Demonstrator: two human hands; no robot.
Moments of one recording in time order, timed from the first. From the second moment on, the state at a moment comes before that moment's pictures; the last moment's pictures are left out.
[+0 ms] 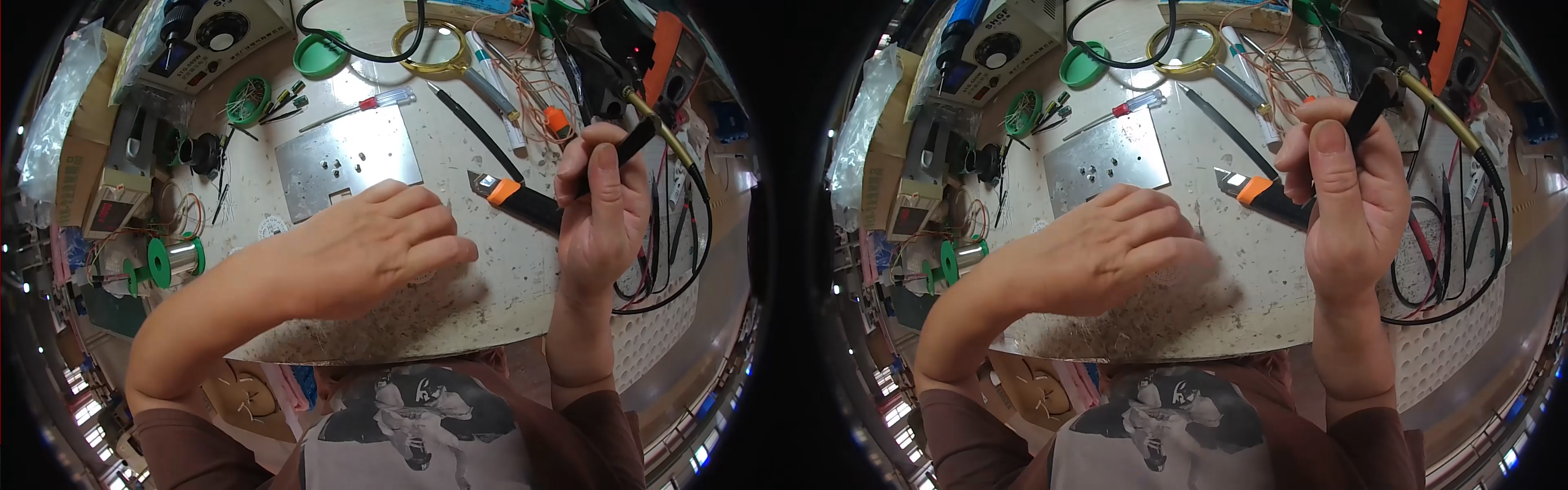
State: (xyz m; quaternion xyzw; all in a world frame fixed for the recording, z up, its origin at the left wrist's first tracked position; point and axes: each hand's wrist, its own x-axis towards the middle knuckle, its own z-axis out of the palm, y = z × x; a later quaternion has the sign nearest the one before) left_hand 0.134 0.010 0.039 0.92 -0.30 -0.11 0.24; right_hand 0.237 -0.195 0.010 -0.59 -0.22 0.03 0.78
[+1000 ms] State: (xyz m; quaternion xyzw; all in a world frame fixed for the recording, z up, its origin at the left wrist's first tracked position) left_hand 0.078 -0.011 0.003 0.94 -0.03 0.02 0.33; right_hand 0.218 -0.199 0.016 -0.60 -0.30 0.02 0.74
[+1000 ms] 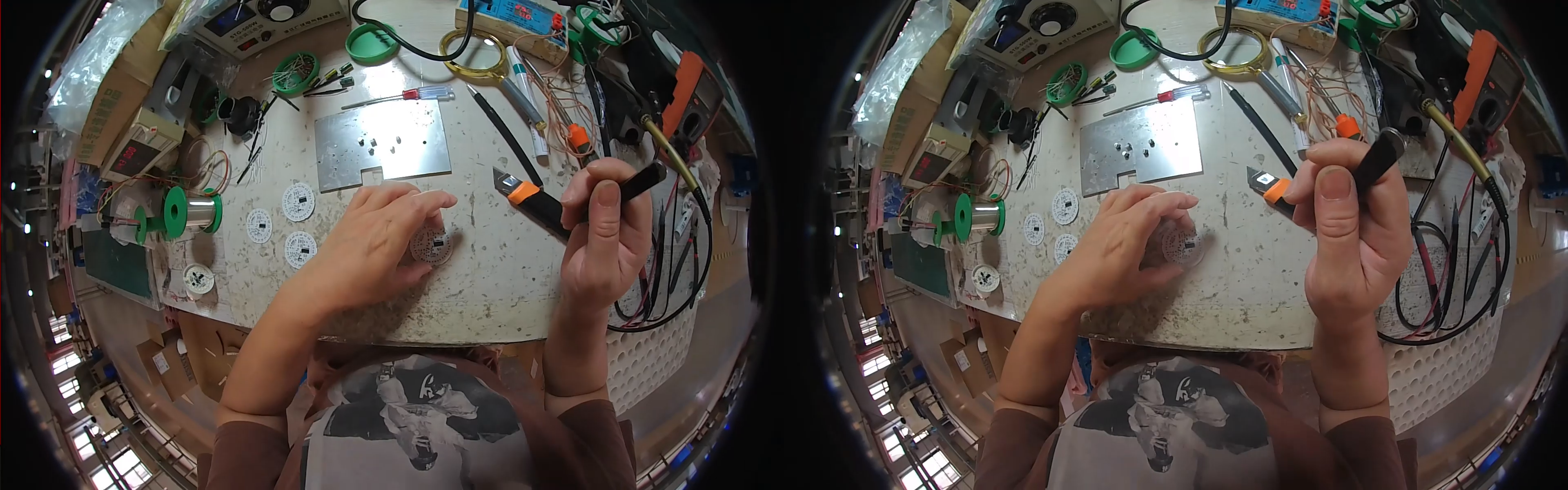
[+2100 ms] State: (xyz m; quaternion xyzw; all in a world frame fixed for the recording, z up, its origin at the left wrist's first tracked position) left_hand -0.063 0.020 -0.023 0.90 0.26 0.26 0.23; right_hand 0.208 -0.179 -0.013 -0.64 -0.31 0.06 0.70
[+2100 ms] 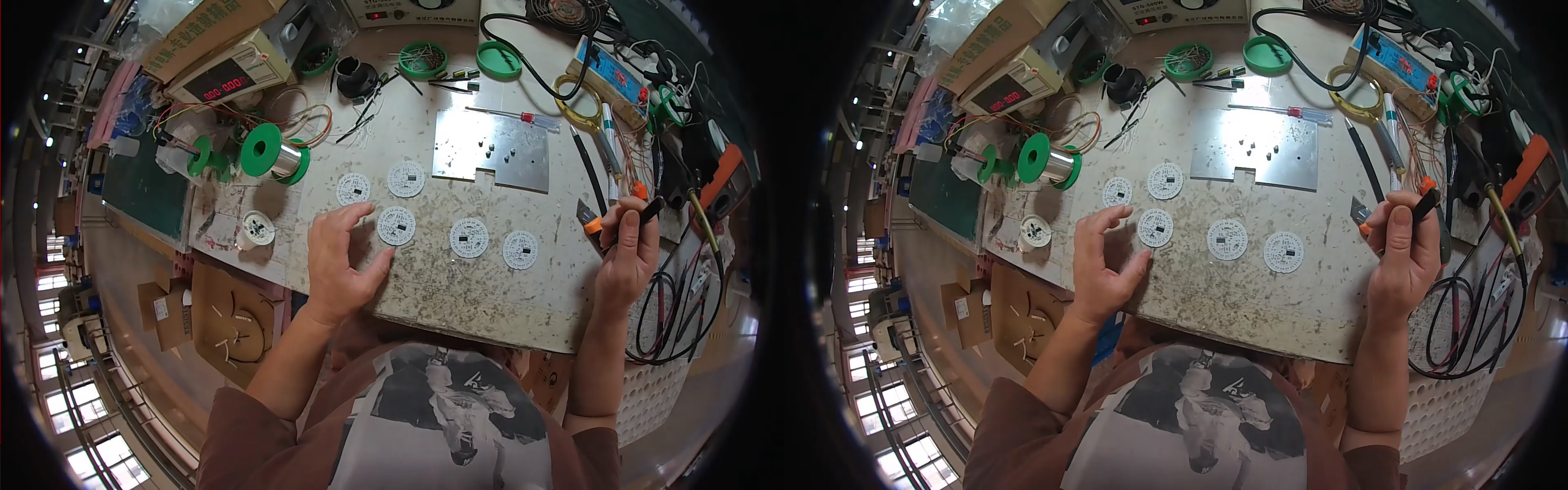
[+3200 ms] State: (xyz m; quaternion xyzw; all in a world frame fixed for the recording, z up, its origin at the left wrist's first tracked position) left_hand -0.157 0.065 -0.037 0.78 0.37 0.38 0.34; right_hand 0.235 -0.185 -0.035 -0.68 -0.25 0.01 0.69
